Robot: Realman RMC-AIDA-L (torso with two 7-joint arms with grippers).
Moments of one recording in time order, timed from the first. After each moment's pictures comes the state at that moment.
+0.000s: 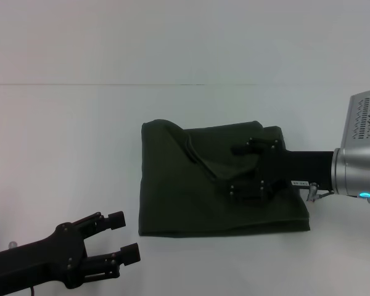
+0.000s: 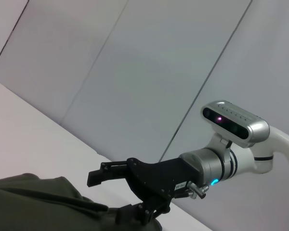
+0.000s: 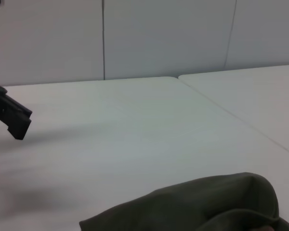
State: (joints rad) left arm -0.32 -2.09 0.58 0.50 1.93 1.83 -1.33; right arm 0.62 2.10 -0.96 -0.61 -1.90 -1.25 1.18
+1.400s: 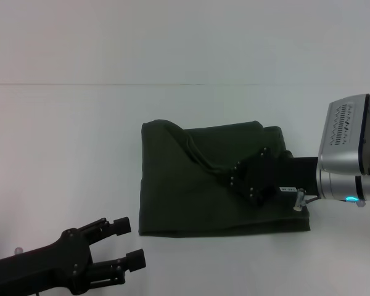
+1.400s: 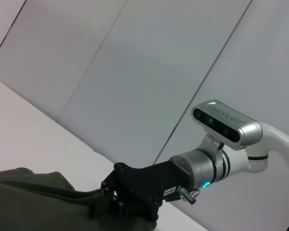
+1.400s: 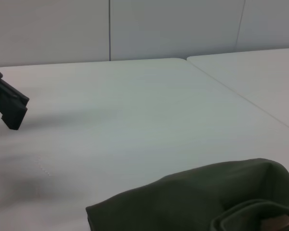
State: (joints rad) left arm -0.32 -2.10 0.58 0.49 1.94 1.83 -1.33; right arm 0.63 2.10 -1.09 -0.59 -1.86 -1.16 1.21
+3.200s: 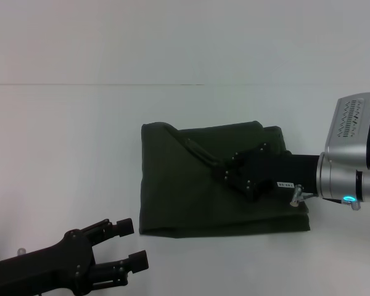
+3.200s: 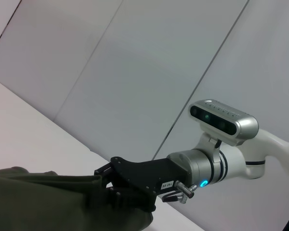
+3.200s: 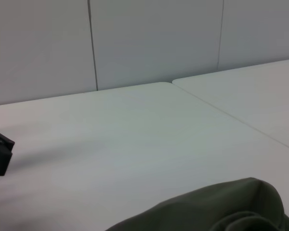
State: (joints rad) left arm -0.32 -2.10 0.59 0.47 1.94 1.83 -1.32; right arm 0.62 2.10 -1.09 -0.54 -1.74 -1.16 1.20
